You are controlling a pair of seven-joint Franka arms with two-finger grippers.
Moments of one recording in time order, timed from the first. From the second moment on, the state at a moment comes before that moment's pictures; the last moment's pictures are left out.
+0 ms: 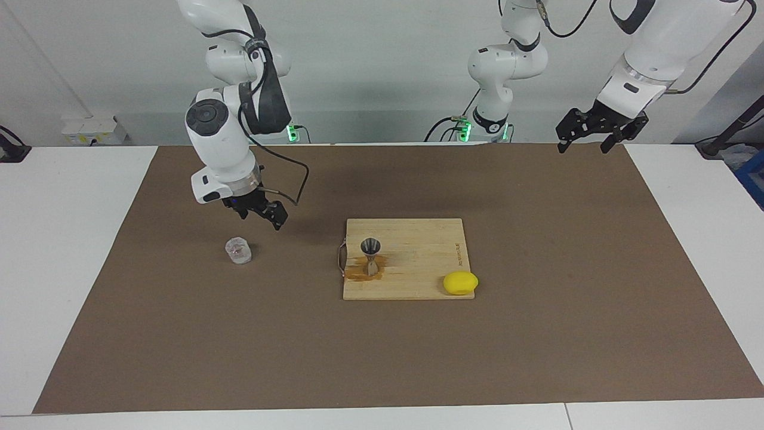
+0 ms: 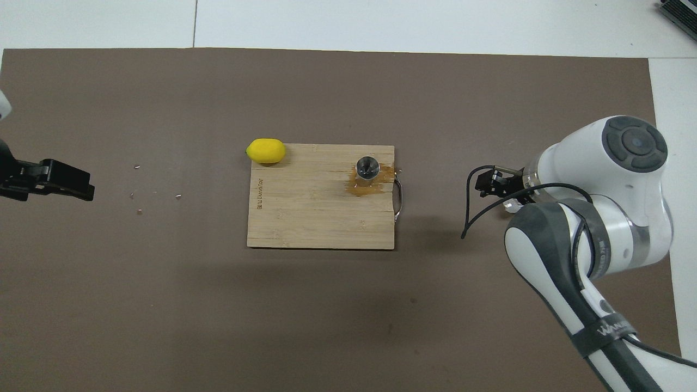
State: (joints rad) left arm 0.06 -0.02 -0.14 -1.54 -0.03 1.44 -0.01; right arm 0.05 0.07 0.11 -2.00 -0.03 2.03 0.50
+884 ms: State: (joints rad) left arm 0.06 -0.02 -0.14 -1.54 -0.03 1.44 -0.01; right arm 0.01 0.04 0.09 -1.59 -0.05 1.68 0.36
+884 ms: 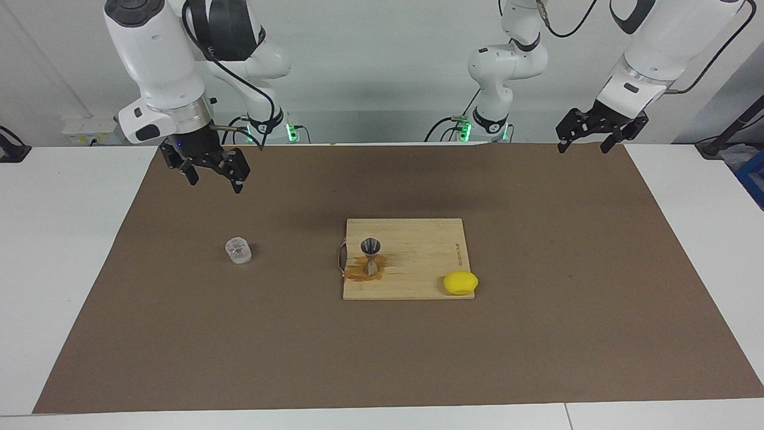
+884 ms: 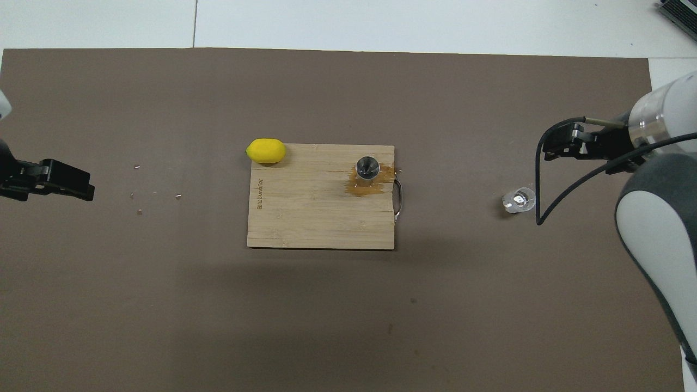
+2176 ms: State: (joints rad) left arm 0.06 -0.02 -0.14 -1.54 -0.03 1.44 -0.01; right arm -0.03 -0.04 0.10 -1.70 -0.01 1.65 0.25
